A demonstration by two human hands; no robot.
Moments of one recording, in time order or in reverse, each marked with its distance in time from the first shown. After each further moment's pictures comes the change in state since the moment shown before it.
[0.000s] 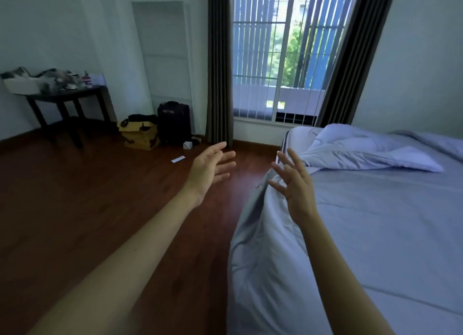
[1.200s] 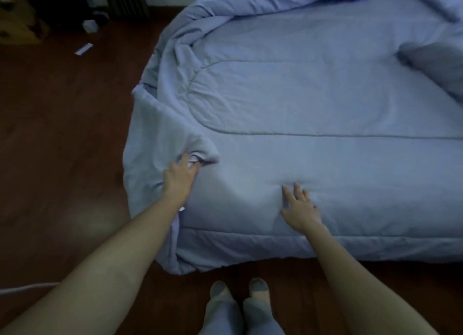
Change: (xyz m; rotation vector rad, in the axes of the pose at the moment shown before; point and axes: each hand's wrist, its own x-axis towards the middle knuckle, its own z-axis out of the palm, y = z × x) left_hand -0.174 -0.357 0.221 1.950 -0.555 -0.014; right_hand -0.303 0.105 -0.439 -1.492 -0.265 0.935
